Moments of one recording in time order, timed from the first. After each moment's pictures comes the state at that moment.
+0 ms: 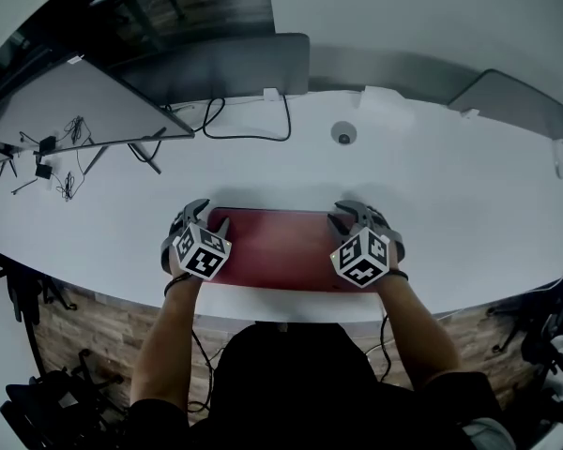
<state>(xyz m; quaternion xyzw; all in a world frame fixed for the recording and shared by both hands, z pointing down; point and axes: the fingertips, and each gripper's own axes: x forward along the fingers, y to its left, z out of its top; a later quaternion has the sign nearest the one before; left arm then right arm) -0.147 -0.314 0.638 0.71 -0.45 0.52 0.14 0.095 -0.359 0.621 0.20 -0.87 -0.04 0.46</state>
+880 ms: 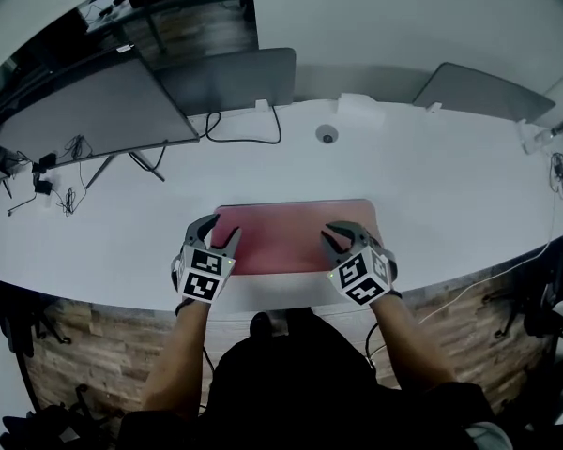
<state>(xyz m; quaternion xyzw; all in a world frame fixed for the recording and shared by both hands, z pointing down) -0.110 -0.262 0.541 0.79 -0.49 0.33 0.14 0.084 -0.263 0.540 0.27 -0.87 -0.01 0.40</state>
